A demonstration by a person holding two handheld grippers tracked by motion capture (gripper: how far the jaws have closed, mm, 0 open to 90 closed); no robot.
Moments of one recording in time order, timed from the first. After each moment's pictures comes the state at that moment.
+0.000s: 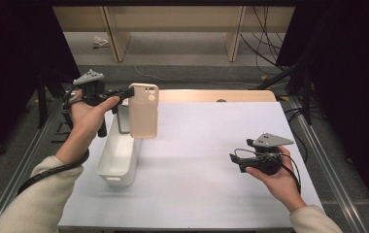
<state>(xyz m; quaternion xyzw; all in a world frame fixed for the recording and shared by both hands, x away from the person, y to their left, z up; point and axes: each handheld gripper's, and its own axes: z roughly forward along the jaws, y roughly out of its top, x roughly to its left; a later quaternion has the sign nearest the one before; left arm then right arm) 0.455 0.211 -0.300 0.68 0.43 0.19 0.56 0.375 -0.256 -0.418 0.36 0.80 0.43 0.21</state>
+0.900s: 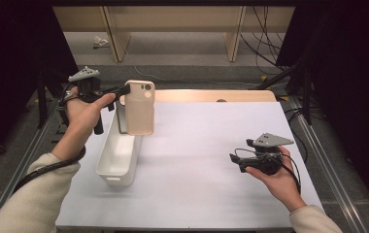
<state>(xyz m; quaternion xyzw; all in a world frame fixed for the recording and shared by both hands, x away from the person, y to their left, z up) 0.459 0.220 -0.295 0.68 0.44 0.19 0.56 0.375 -0.256 -0.418 0.37 0.80 0.43 0.21</state>
